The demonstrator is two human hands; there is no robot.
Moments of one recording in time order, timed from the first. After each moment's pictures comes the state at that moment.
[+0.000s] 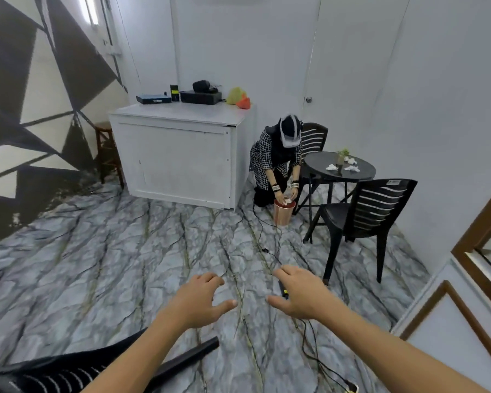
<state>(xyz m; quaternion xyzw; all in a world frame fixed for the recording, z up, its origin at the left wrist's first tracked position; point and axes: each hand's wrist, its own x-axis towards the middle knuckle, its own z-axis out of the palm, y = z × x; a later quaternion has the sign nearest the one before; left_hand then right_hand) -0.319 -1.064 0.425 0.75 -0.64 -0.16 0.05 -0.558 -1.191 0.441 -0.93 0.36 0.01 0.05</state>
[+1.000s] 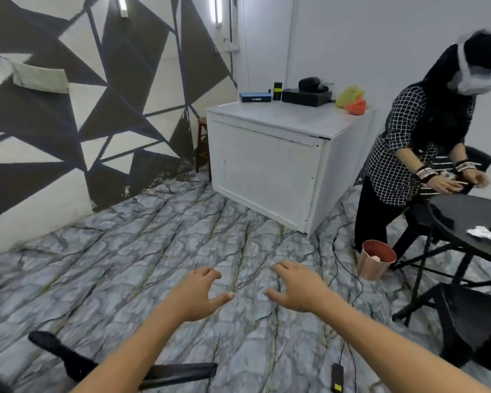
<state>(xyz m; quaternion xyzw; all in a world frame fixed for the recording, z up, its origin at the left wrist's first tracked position) -0.195 -1.365 0.439 0.88 -0.43 -0.16 0.09 -0.347 -1.597 0.437 -0.99 0.12 0.03 0.07</state>
